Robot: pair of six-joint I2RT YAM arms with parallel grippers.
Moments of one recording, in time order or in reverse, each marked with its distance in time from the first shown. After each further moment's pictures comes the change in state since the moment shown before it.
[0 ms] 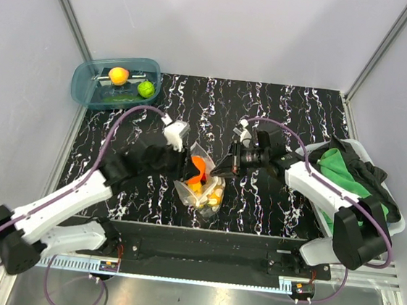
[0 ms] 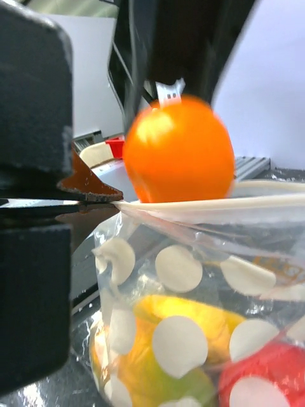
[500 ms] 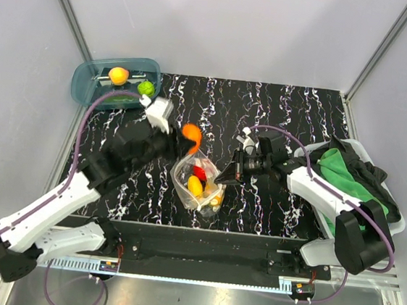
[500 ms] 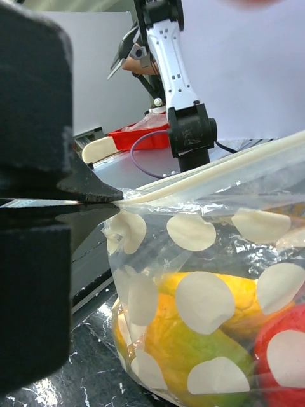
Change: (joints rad) left arm 0.008 -0.143 0.044 0.135 -0.144 0.040; right arm -0.015 -0.037 -0.079 -0.036 0.019 -0.043
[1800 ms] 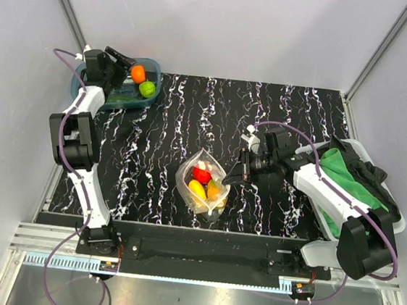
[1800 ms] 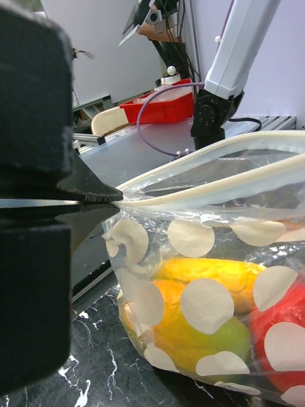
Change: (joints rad) left arm 0.961 1.178 0.709 0.380 0.281 -0.527; right arm -0.047 -0.042 0.069 -0.241 -0.004 -0.221
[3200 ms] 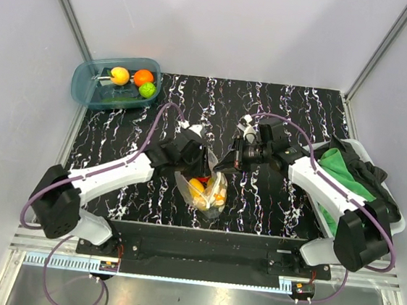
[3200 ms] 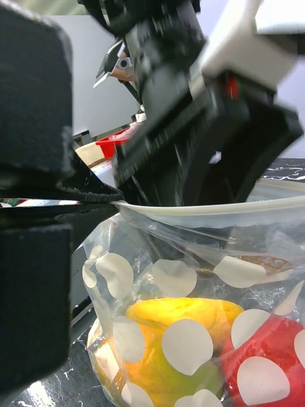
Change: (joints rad) left arm -1.006 -0.694 -0.674 -0.464 -0.245 0.211; right arm 0.050 0.064 0.101 0.102 0.047 0.243
